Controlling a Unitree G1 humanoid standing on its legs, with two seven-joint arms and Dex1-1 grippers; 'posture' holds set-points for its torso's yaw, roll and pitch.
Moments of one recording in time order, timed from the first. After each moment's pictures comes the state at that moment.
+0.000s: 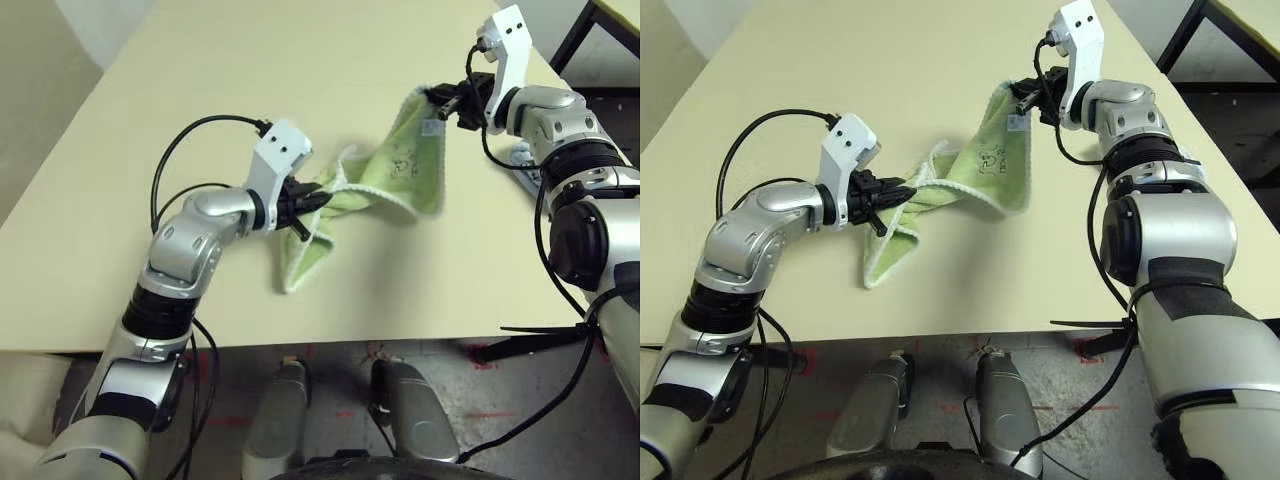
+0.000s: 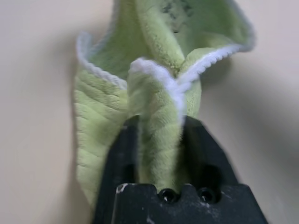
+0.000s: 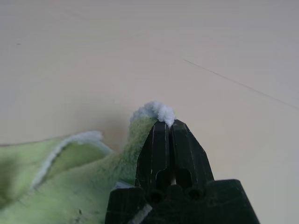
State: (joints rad) left arm -0.62 0.48 -0.21 -0.26 -0.26 0.96 -0.70; right arm -1.36 -0.45 -0.12 1.30 -0.09 0.00 0.85
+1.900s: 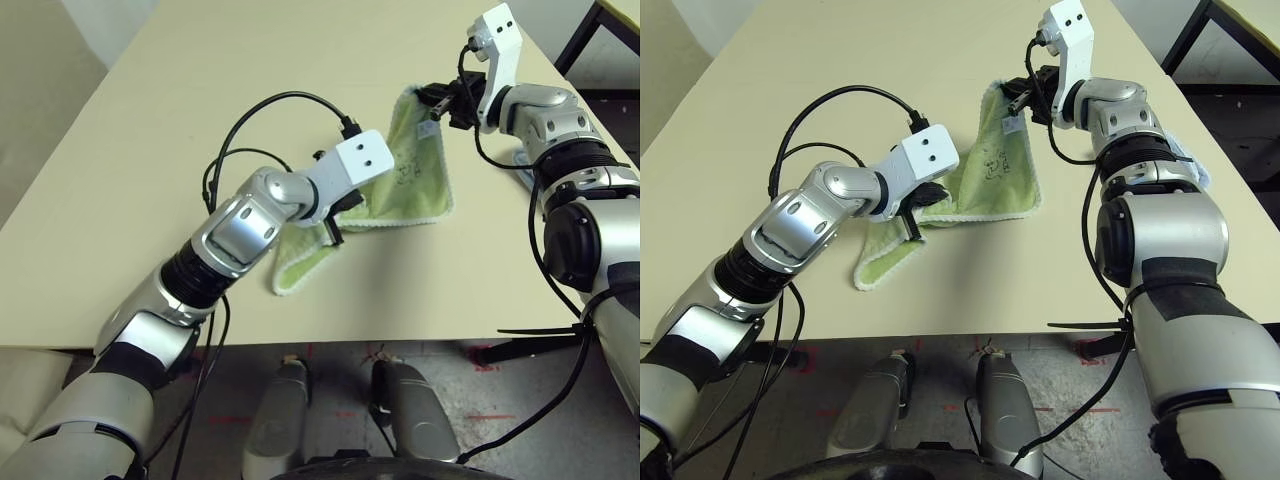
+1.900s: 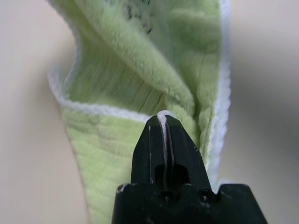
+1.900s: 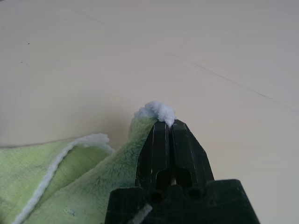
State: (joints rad) left arm -0.87 0.49 -0.52 -0.19 -0.08 0.99 -0.68; right arm -1.36 -0.45 -0.10 1.30 -0.07 0.00 0.84
